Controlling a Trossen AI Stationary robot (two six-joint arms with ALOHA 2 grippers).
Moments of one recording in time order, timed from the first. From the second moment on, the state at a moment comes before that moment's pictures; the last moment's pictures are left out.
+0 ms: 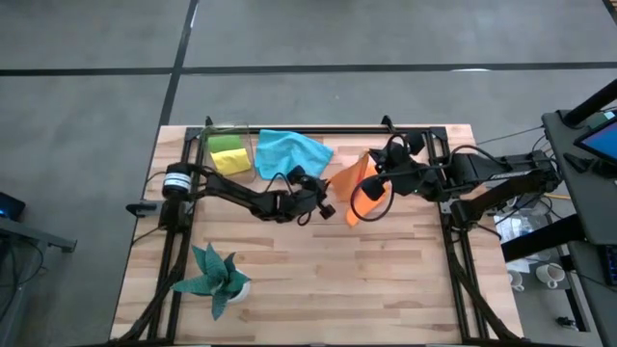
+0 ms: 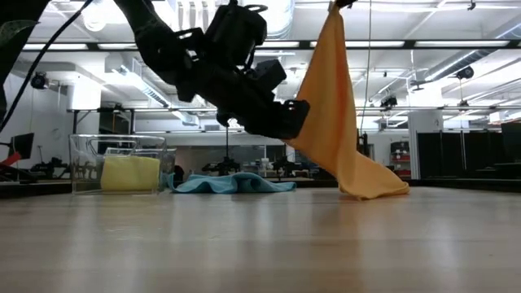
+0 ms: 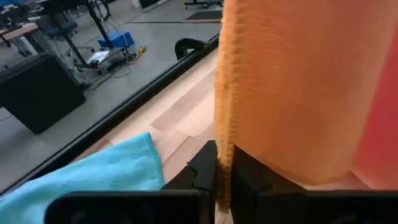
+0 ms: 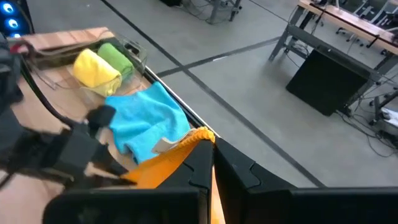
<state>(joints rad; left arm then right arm) 0.00 1.94 1.05 0.52 -0.75 -0.07 0.19 1.26 1.39 -0.85 0.91 0.34</state>
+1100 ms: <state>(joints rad) 0.32 1.68 1.86 -0.30 -0.55 0.45 -0.22 1.07 1.53 -1.14 1.00 -0.01</state>
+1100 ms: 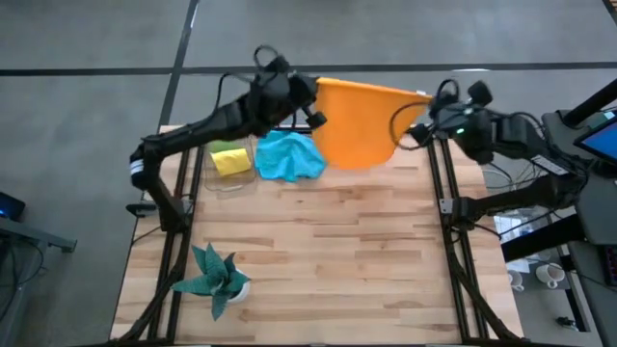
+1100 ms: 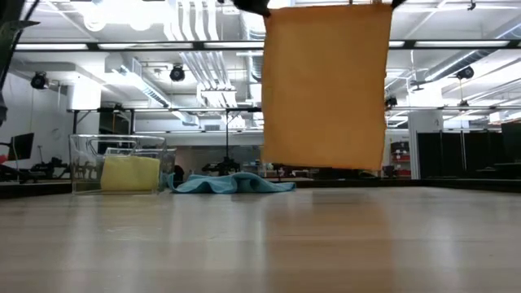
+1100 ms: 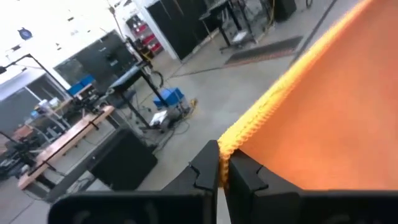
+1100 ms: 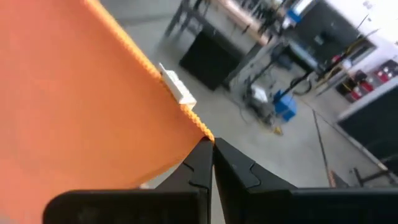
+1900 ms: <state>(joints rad) -0.12 1.55 1.25 -0.44 -0.55 0.02 0.54 1.13 1.08 -1.25 0.84 0.89</state>
